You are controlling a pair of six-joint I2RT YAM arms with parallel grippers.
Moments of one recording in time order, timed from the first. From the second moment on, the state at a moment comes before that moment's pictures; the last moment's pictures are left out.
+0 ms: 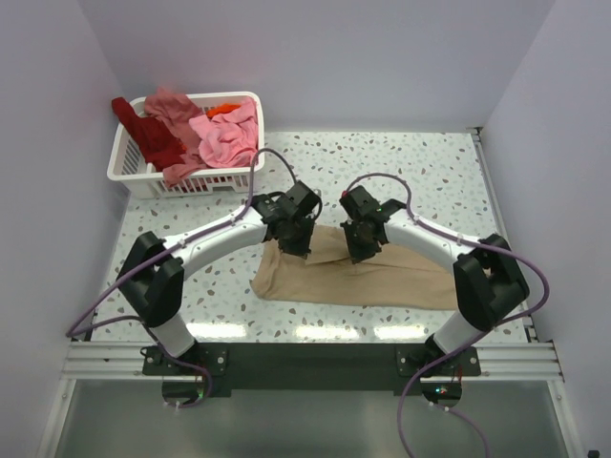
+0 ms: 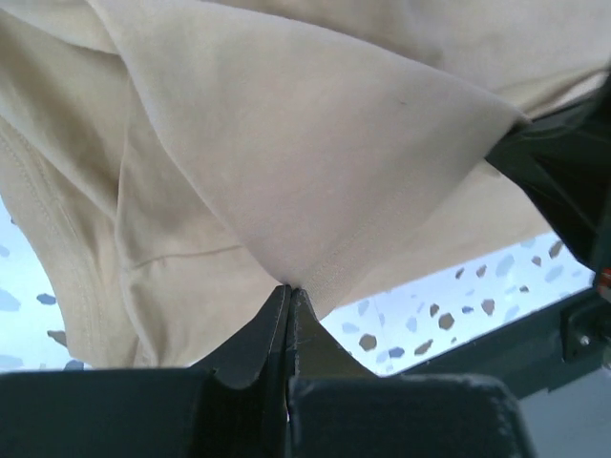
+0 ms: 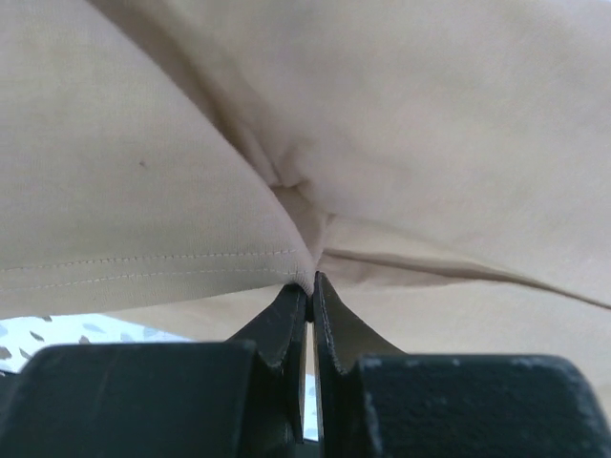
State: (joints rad) left arm -0.80 1.70 1.31 -0.73 0.00 -0.57; right arm 0.61 1.61 1.09 -0.72 0.04 0.40
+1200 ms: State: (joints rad) left arm -0.62 1.45 1.14 -0.89 0.06 -0.64; right arm 0.77 1.61 1.14 -0.85 -0.04 0.31
